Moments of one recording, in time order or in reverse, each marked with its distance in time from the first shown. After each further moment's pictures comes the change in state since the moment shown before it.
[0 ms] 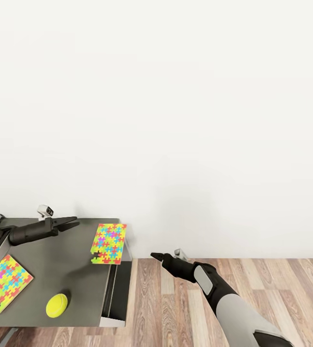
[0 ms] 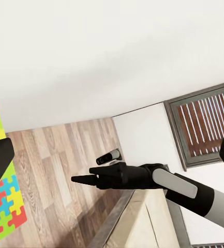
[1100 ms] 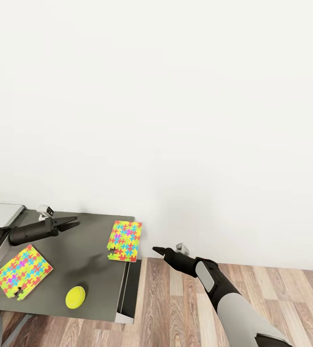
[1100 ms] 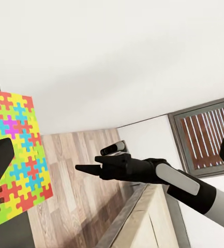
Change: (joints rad) left arm 0.000 -0.001 0.000 0.000 0.000 0.000 0.000; right arm 0.012 0.000 0.001 -0.086 -0.002 0.005 0.000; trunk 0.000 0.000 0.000
